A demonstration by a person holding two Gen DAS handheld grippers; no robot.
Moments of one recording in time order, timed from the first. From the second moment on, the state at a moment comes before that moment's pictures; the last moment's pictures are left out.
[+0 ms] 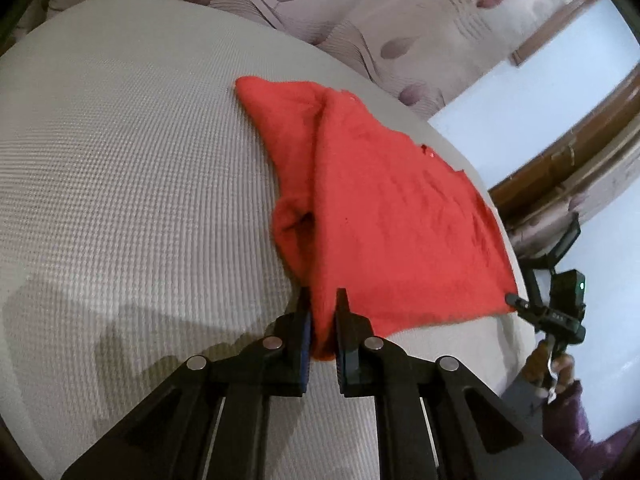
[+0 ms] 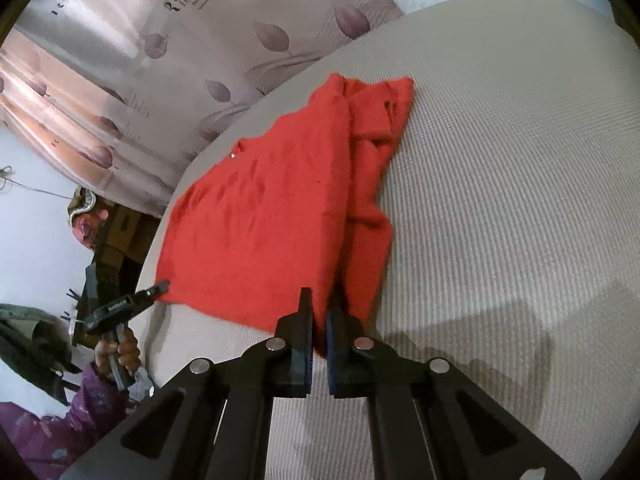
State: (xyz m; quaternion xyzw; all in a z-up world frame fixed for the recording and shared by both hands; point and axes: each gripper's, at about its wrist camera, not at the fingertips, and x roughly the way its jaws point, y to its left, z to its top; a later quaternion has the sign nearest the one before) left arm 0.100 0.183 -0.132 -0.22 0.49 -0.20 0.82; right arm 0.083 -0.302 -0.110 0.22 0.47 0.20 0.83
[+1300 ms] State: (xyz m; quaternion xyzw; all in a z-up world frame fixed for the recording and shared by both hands) left arm 0.169 0.075 -0.062 -0.11 0.38 -0.27 0.88; right arm 0.170 -0.245 -0.047 0.08 0.41 0.18 0.89
